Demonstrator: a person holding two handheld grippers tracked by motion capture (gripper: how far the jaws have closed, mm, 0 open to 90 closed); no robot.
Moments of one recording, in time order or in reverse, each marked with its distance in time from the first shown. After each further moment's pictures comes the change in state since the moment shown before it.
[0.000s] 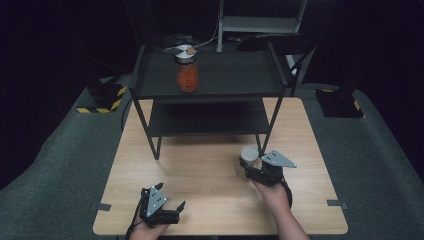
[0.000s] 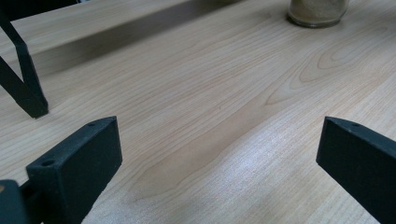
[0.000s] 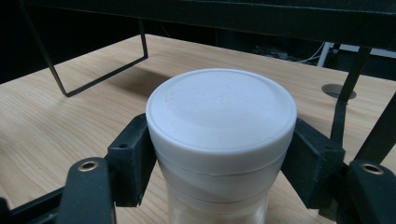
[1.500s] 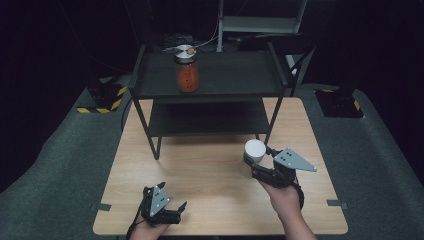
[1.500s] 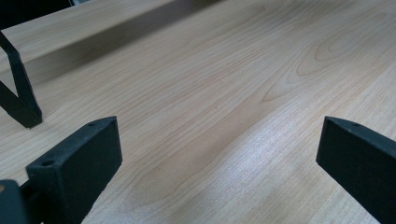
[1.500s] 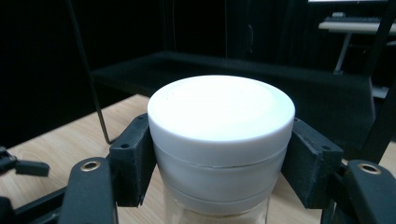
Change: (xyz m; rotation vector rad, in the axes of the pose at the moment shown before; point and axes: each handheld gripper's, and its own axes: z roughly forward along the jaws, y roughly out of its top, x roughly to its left) left arm -0.001 0.005 0.004 0.020 -0.006 0.051; right arm 0.015 0.041 -0.059 -0.150 0.045 -0.014
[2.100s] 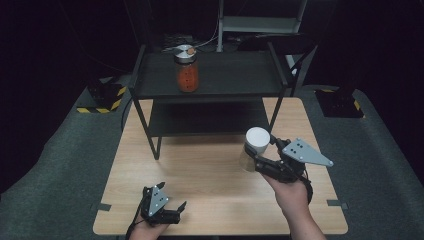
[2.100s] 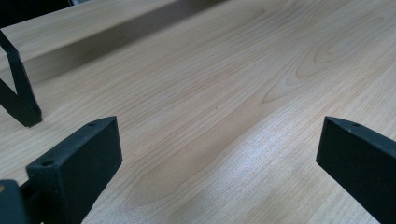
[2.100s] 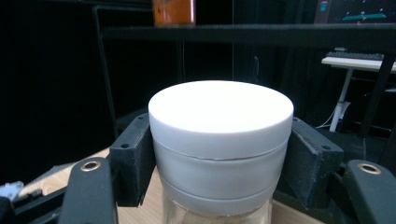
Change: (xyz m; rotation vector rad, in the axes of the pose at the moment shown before) left arm 0.002 -0.002 -0.001 -0.006 -0.006 -0.009; right arm 0.010 0.049 -0.018 -0.089 0.028 -0.019
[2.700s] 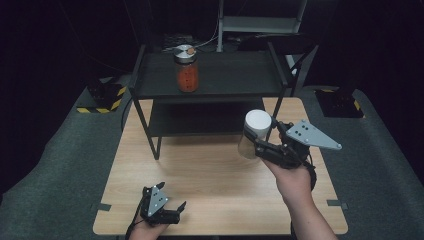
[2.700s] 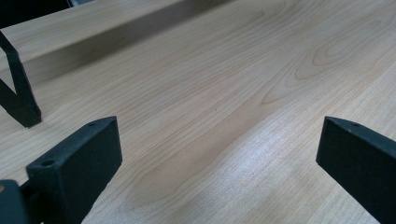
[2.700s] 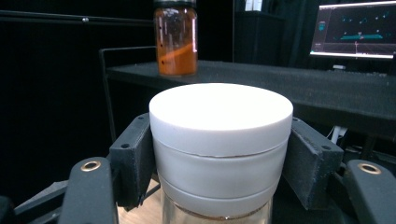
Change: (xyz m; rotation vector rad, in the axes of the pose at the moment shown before) left arm 0.002 -0.002 -0.001 -0.010 -0.003 -0.009; right arm 0.001 0.044 0.007 -0.043 0.007 -0.015
